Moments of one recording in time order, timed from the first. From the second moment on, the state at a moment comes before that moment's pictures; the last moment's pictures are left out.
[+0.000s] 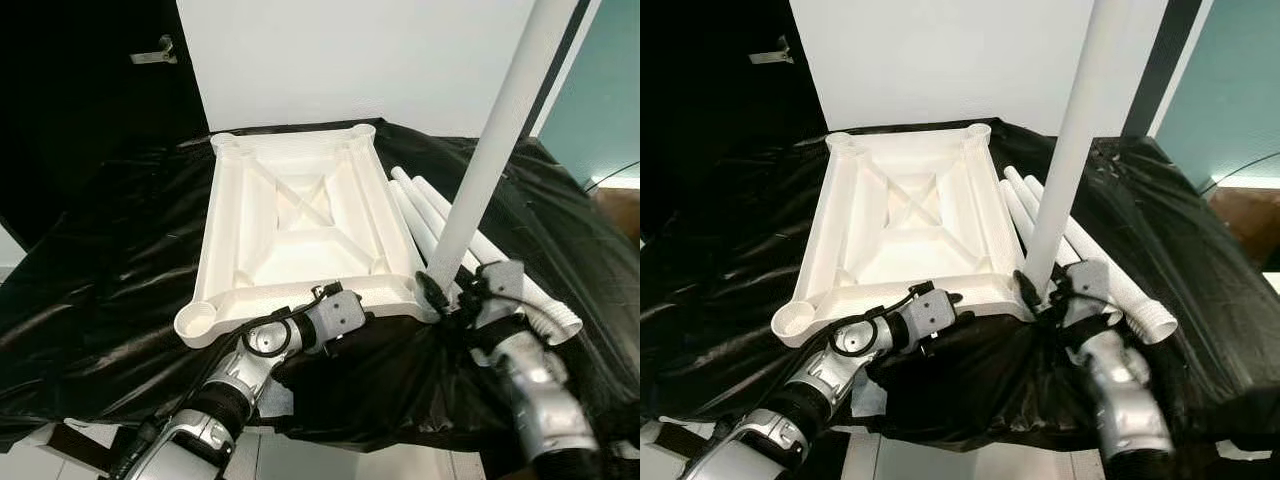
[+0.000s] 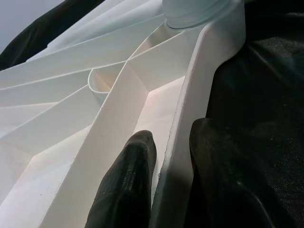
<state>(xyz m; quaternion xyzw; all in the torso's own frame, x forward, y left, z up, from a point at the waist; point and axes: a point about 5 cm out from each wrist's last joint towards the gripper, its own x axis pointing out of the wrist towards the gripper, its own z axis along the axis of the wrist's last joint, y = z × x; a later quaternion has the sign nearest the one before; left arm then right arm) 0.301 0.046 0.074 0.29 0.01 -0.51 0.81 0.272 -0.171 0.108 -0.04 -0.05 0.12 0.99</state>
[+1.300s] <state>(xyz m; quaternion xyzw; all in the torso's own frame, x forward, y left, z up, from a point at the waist) 0.304 0.039 0.080 0.29 0.00 -0.50 0.82 0.285 -0.188 0.120 -0.08 -0.01 0.28 0.96</state>
